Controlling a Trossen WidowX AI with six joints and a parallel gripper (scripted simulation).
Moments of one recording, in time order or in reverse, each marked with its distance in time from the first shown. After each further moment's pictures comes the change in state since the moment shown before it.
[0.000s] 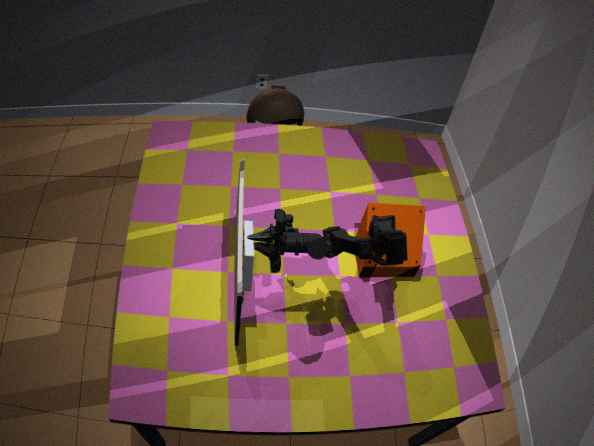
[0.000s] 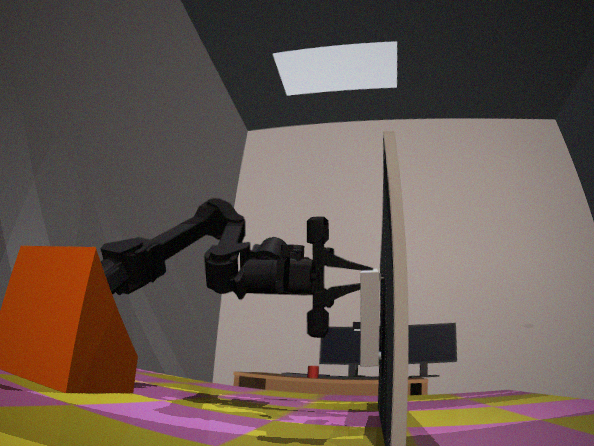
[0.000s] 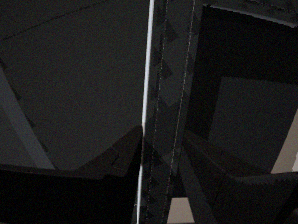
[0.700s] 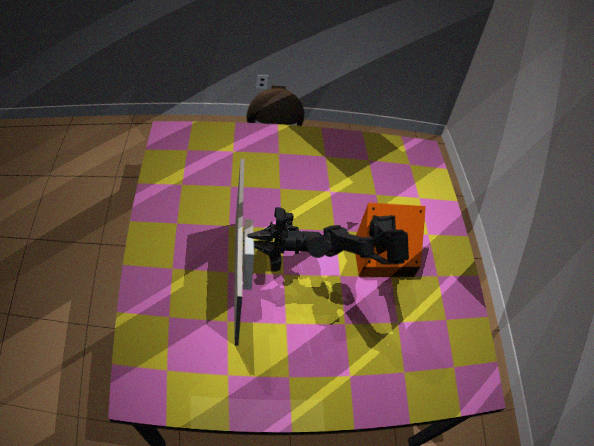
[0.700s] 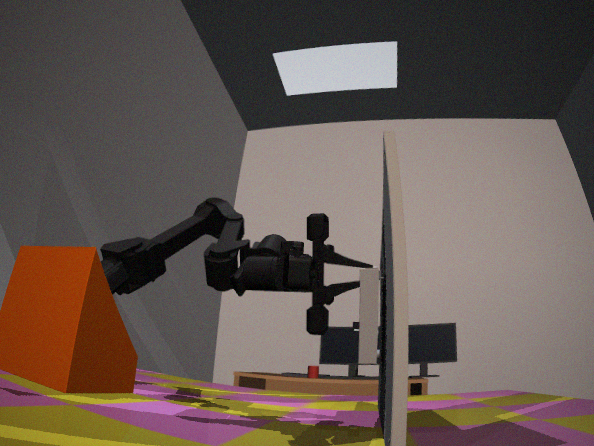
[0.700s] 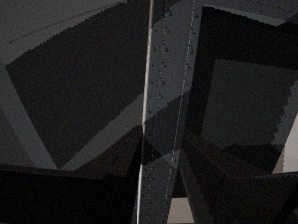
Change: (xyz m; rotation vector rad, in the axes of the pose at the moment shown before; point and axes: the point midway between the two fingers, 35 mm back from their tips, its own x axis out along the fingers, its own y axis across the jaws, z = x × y) arm 0.000 0.005 0.001 -0.001 -0.004 -0.004
